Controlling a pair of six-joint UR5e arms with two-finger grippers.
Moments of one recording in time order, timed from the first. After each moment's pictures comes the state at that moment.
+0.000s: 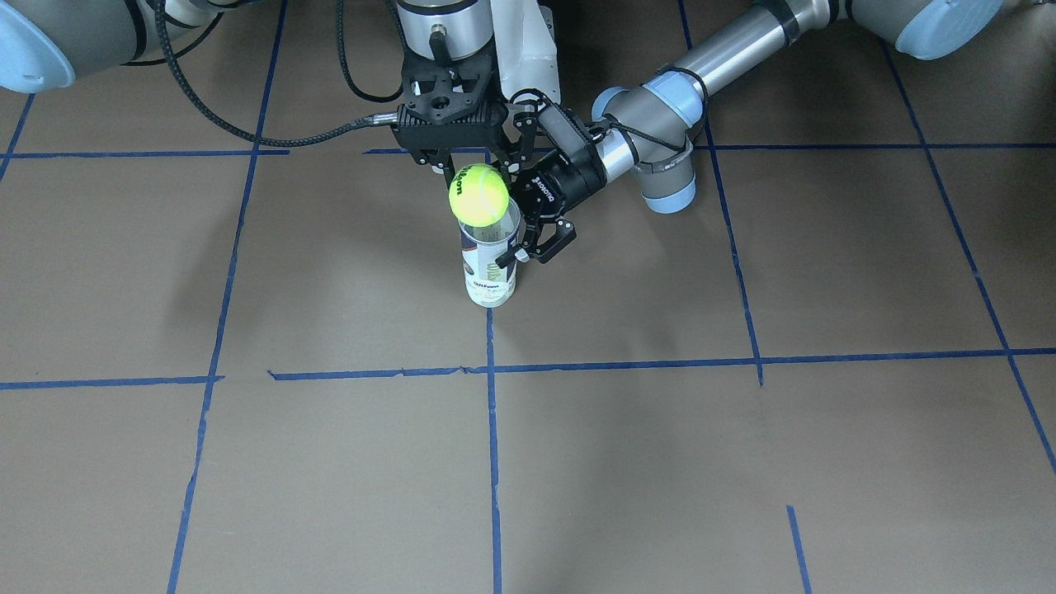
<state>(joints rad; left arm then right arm) -0.43 -2.20 -1.26 -3.25 -1.44 -0.30 0.62 -0.61 1.80 -1.93 1.90 1.24</state>
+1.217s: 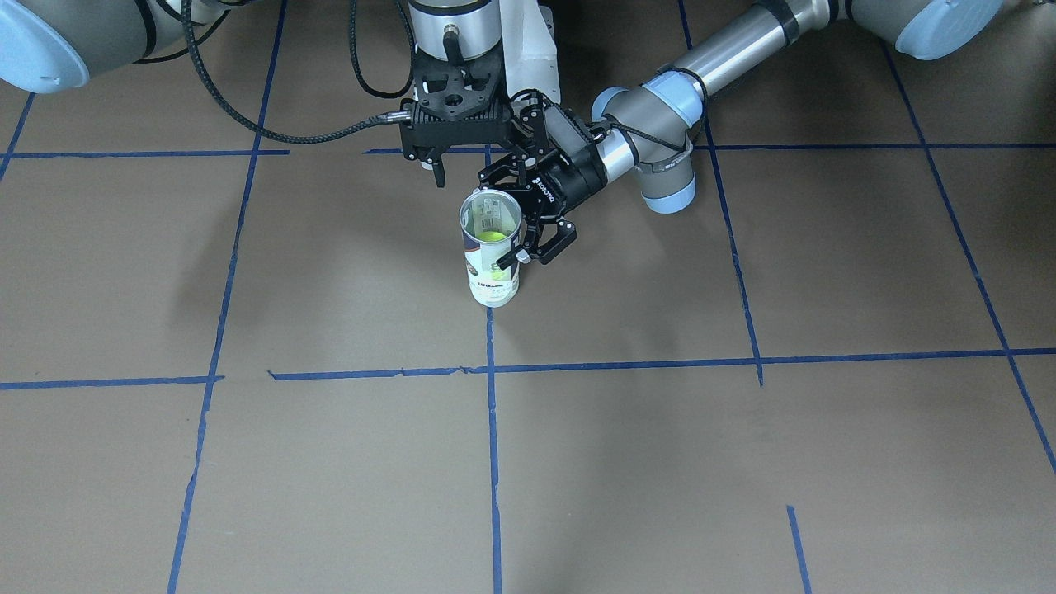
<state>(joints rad) -0.43 -2.20 -1.26 -3.25 -1.43 -0.30 0.60 -0.64 1.82 -1.93 1.85 1.19</state>
